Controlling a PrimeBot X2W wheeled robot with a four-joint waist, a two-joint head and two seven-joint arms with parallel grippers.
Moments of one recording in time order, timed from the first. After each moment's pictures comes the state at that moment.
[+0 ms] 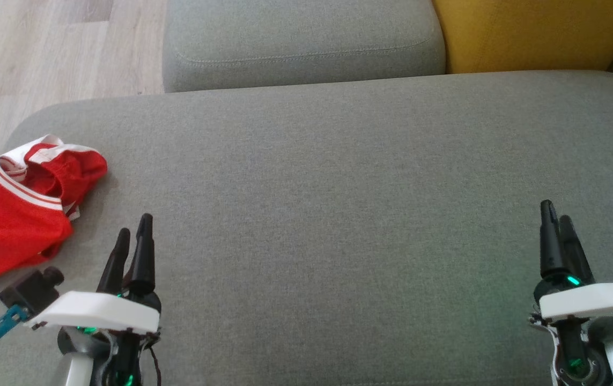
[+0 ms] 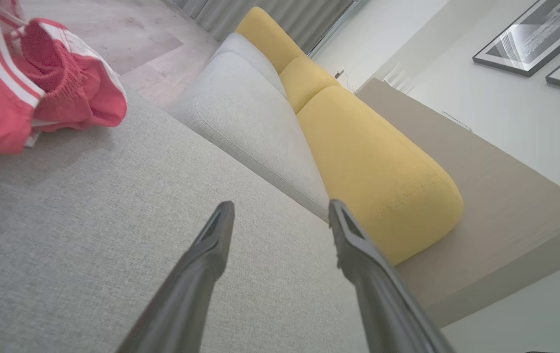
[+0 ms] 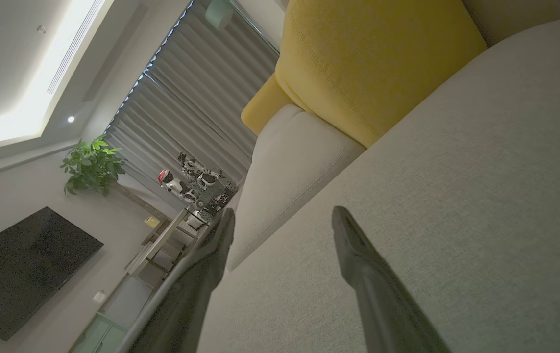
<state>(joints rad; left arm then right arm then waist) -0.03 0.07 -0.07 0.16 -0.84 -0.09 -0.06 -0.01 -0.09 -0.03 0.14 0.90 0.13 -0.02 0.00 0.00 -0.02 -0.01</state>
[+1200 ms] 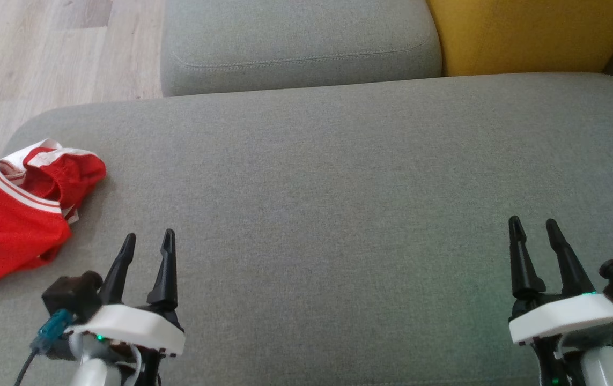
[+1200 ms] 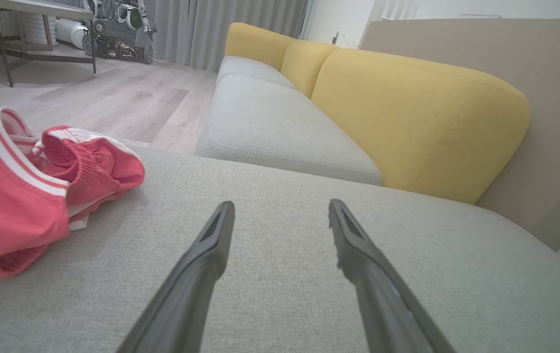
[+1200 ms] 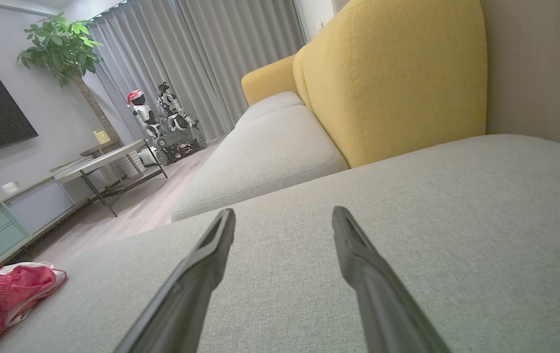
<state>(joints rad) 0.00 0.12 -0.16 0.16 -0.39 -0.02 -0.17 0.03 -0.10 0.01 0.12 0.41 0.13 -0.06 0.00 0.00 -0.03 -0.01</state>
